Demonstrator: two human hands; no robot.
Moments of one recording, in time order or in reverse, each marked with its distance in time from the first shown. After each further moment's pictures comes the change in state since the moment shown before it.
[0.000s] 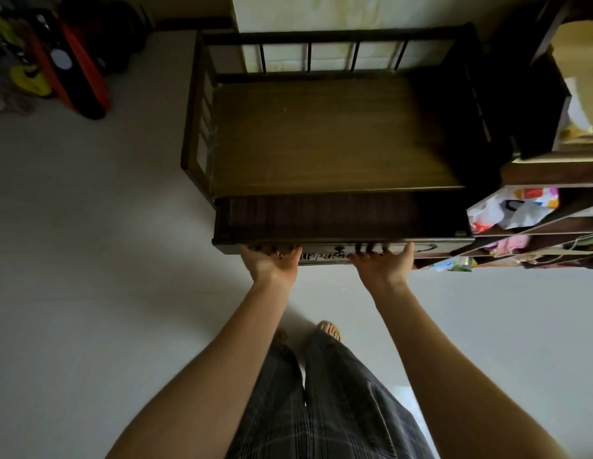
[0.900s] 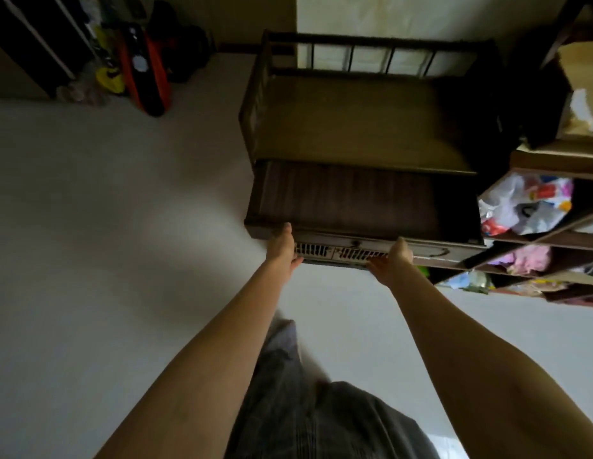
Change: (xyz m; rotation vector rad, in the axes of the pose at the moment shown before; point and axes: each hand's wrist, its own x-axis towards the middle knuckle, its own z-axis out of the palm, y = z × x) left_hand -0.050 0.004 -0.076 0.764 0.126 0.062; right_hand -0.061 0.004 -0.044 -0.704 0.193 -0.029
